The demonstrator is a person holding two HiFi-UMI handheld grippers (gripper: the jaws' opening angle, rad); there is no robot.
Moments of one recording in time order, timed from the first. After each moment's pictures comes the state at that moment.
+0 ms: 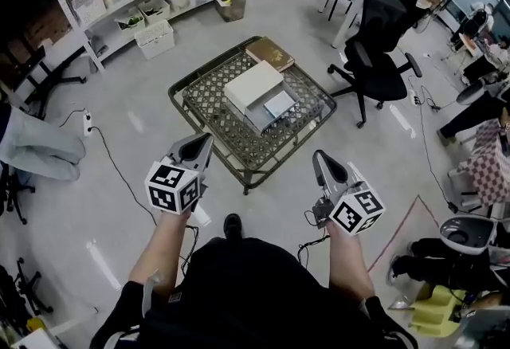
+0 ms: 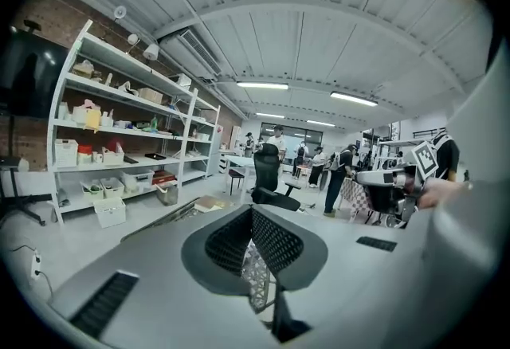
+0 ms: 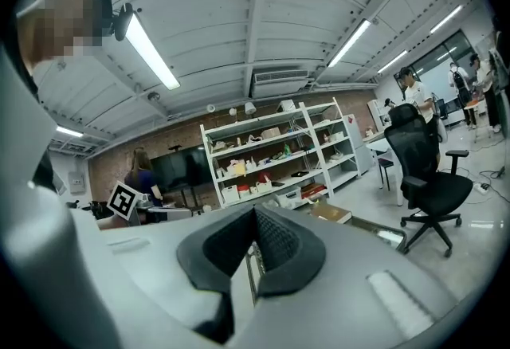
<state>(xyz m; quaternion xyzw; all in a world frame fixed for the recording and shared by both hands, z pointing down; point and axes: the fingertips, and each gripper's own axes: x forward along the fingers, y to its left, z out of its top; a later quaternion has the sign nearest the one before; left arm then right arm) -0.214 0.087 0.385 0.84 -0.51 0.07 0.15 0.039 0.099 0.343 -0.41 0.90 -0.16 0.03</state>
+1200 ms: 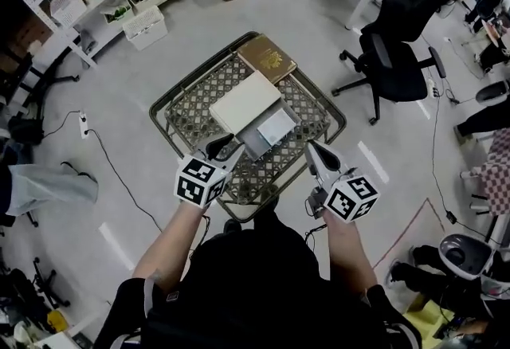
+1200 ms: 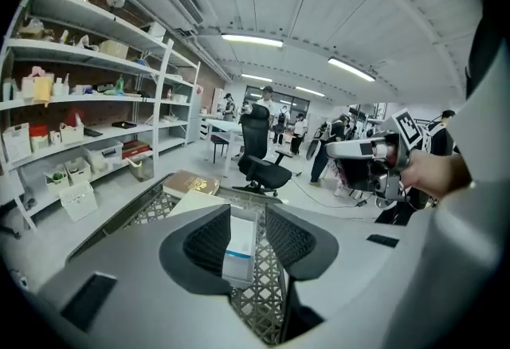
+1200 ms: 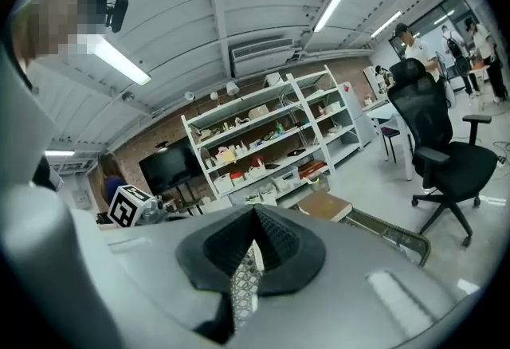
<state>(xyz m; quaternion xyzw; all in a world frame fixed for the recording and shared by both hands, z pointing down) -0.109 -0.103 0.475 0.86 -0.43 0.19 0.22 0.054 -0.115 0.410 -0.38 0.89 -0.25 -0.01</state>
